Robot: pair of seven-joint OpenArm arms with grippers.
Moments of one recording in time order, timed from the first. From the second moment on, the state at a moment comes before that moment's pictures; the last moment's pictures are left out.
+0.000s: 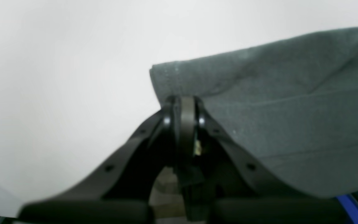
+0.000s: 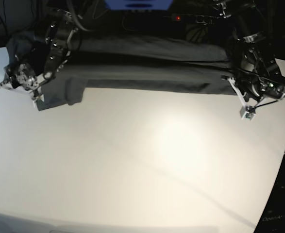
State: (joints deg) left arm 0.4 -6.3 -28.0 88.7 -6.2 -39.1 76.9; right arm -8.7 -9.1 21.8 110.8 -60.9 41.1 -69.8
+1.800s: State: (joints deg) left arm 0.6 -6.3 -28.4 88.7 -6.4 -39.1 75.8; right arm -13.6 -9.0 18.6 110.8 -47.6 40.8 -80.3
